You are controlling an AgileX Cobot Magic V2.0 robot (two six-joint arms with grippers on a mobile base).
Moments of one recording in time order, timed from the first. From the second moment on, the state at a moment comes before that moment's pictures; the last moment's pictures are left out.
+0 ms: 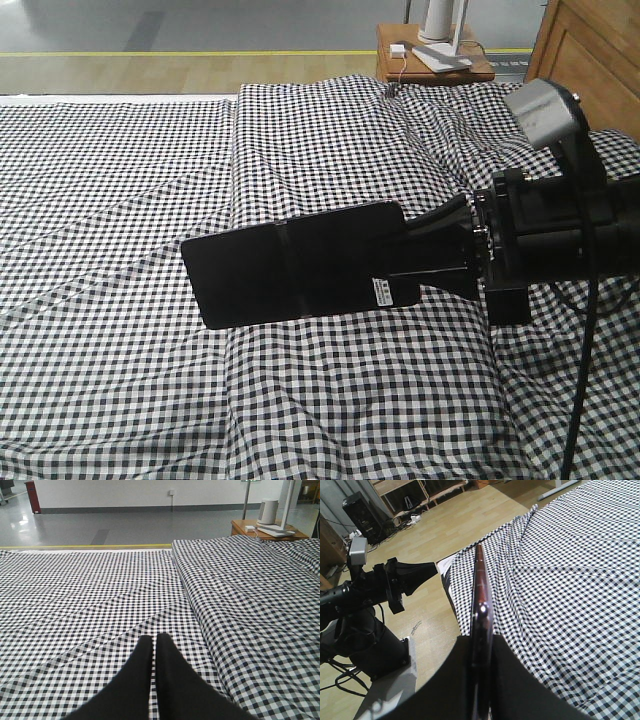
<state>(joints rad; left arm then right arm) 0.07 -0.02 0.03 -0.14 0.25 0.14 0.13 1.30 -0.96 1.32 1.20 -1.30</state>
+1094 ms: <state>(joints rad) 0.07 -0.02 0.03 -0.14 0.25 0.14 0.13 1.30 -0.96 1.32 1.20 -1.30</state>
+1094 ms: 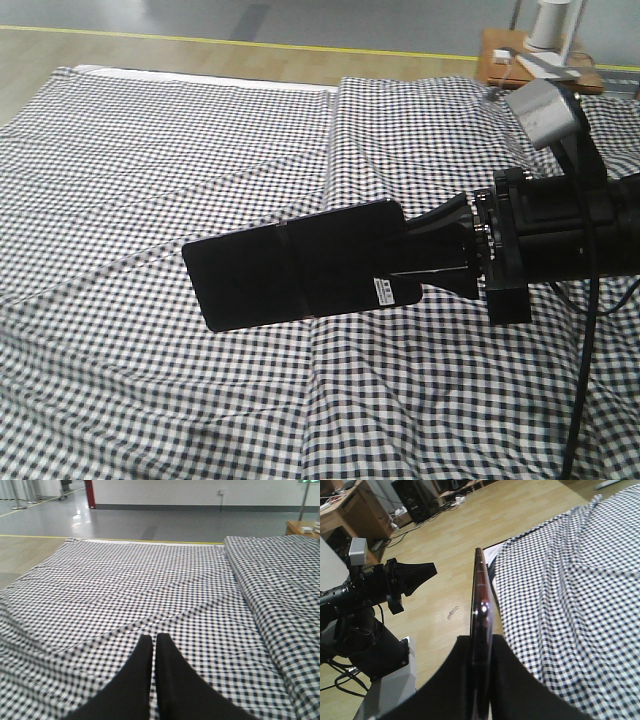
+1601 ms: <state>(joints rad) 0.07 -0.02 0.03 -0.14 0.25 0.14 0.13 1.30 -0.96 1.32 1.20 -1.30</state>
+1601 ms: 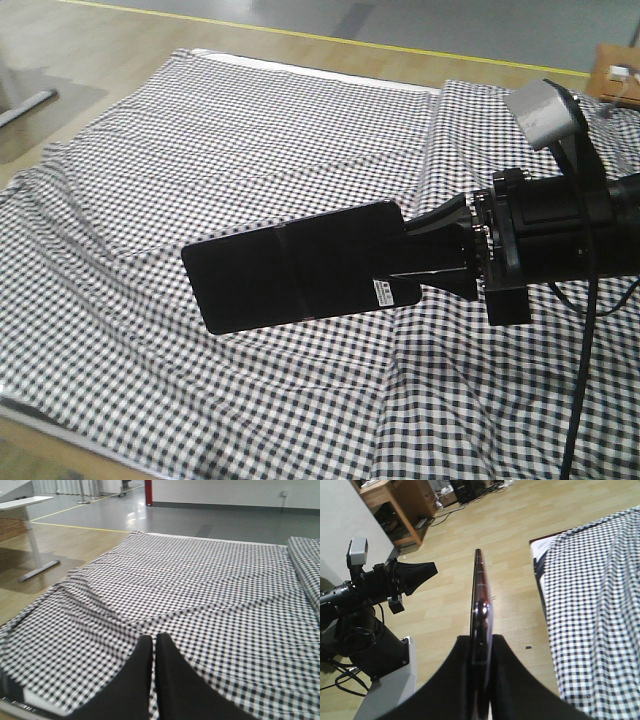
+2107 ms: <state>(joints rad) 0.07 -0.02 0.03 -0.14 0.25 0.14 0.13 1.30 -0.96 1.32 1.20 -1.30</state>
